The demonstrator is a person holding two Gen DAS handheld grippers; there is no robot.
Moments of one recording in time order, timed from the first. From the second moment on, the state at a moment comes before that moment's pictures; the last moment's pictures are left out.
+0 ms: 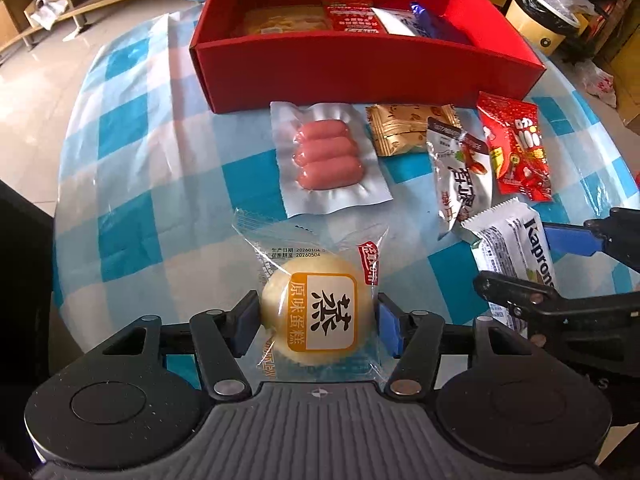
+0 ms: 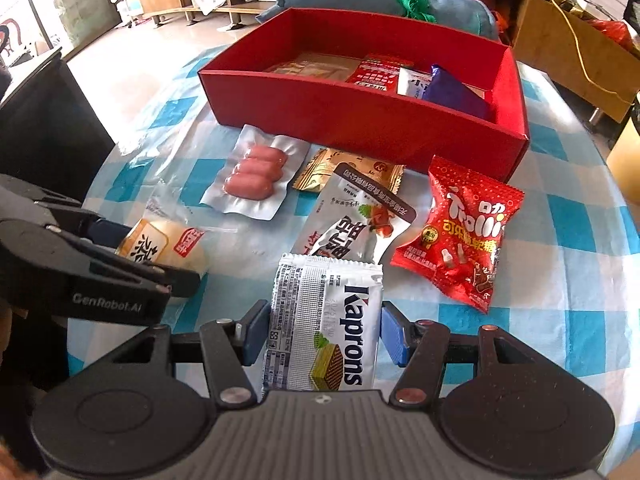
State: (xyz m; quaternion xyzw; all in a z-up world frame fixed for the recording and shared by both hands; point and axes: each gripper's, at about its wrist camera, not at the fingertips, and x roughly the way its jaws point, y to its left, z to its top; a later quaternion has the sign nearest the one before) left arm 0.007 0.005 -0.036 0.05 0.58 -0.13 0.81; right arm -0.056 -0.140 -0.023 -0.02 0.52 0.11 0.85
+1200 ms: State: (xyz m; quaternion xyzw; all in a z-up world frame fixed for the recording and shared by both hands) left arm 0.010 -0.005 -0.012 0.06 0.53 -0.14 0.83; right arm -0.044 -0.149 -0.006 -0.01 0.50 0.10 0.86
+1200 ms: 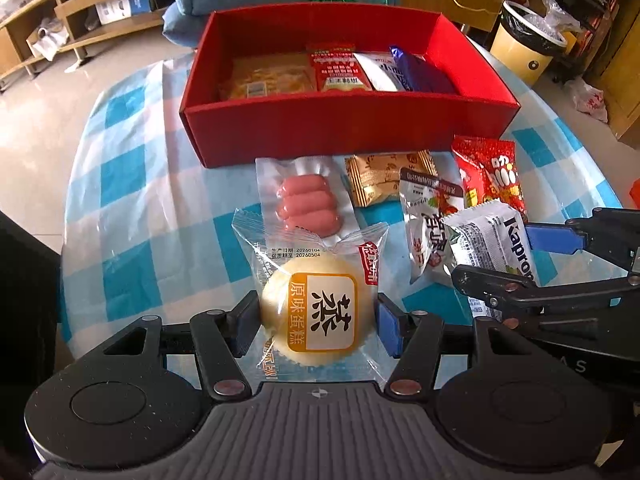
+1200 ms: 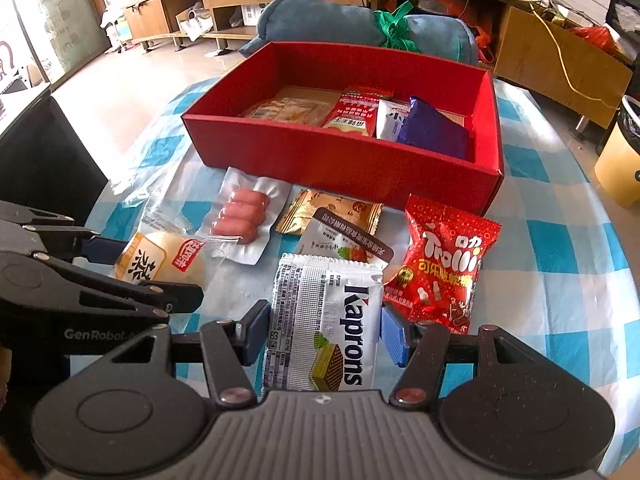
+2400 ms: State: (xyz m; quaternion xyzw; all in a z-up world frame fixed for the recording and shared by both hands) left arm 0.094 -0.038 0.055 0.07 0.43 -0.11 0.89; right arm 0.049 -0.186 0.053 0.02 0.42 0.06 0.91
